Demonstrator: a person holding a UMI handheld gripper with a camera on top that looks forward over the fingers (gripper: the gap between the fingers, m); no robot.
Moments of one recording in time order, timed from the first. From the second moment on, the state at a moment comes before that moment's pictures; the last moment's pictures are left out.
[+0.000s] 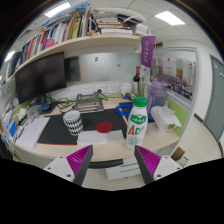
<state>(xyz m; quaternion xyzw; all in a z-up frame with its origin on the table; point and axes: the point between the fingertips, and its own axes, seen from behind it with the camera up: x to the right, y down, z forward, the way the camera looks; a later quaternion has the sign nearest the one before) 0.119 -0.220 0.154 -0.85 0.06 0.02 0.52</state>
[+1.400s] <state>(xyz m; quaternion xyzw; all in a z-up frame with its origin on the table) 0.108 0.155 0.314 -0.79 -0.12 -0.07 0.60</state>
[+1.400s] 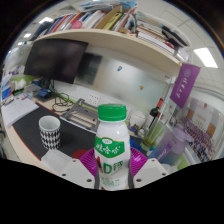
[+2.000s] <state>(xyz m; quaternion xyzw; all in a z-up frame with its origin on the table) 0.071 0.303 0.353 -0.55 -0.58 -0.47 0.37</state>
